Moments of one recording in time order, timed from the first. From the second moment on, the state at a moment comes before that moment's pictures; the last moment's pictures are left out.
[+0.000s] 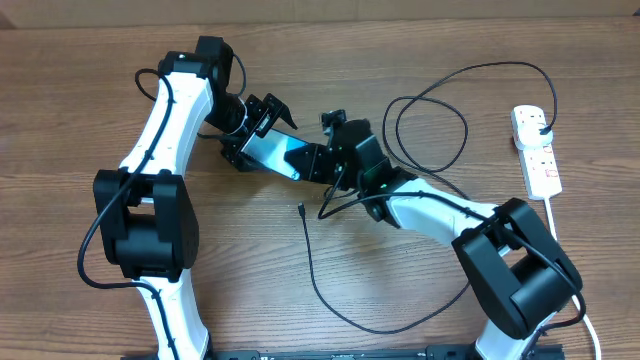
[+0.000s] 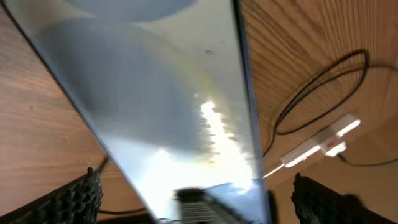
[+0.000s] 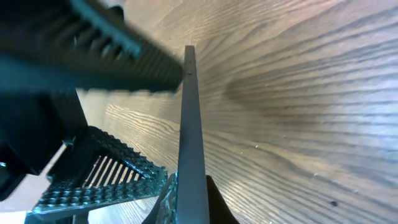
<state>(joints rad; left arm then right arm) -0.10 2.11 1.80 -1.25 0.61 -0.84 0.59 1.88 1.00 0.34 -0.41 0.88</state>
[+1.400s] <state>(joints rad) -0.10 1.21 0.71 0.00 0.47 -1.02 0.40 1.71 1.00 0.39 -0.65 1.17</state>
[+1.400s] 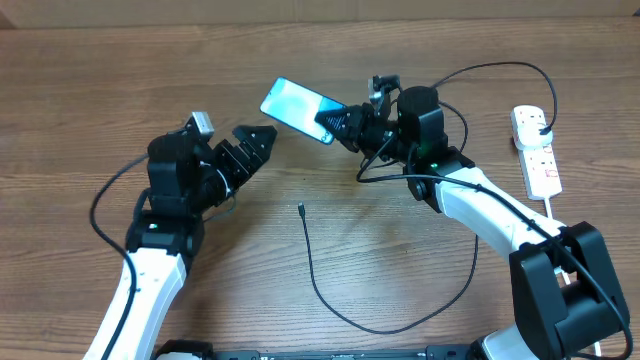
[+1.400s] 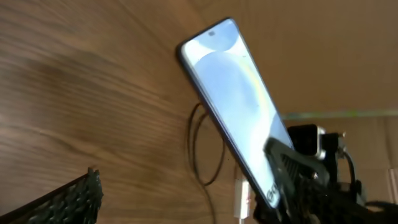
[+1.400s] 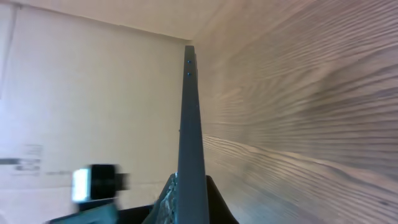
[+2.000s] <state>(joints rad) -0.10 1.78 0.67 0.98 0.71 -1.53 0.44 1.84 1.00 0.53 -0.63 1.44</state>
